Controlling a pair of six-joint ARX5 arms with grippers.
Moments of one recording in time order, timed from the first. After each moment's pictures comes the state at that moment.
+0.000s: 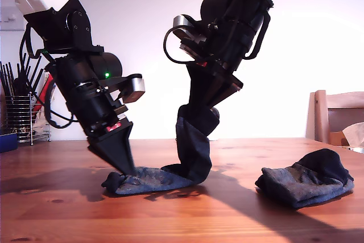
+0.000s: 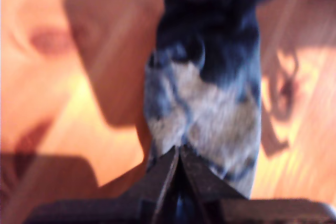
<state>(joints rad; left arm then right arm) -0.40 2.05 1.40 -0.68 0.48 0.53 0.51 1.99 1.67 -0.93 -0.41 -0.33</state>
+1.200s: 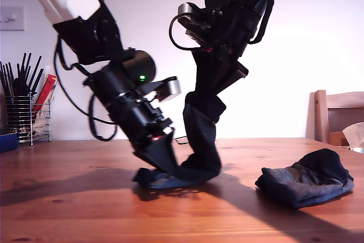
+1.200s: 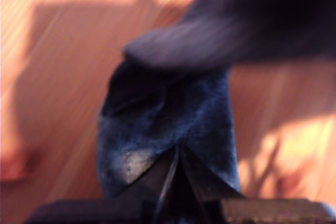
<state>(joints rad) -0.54 2.10 1.40 -0.44 0.45 0.45 0.49 1.99 1.77 -1.03 -0.38 -0.35</state>
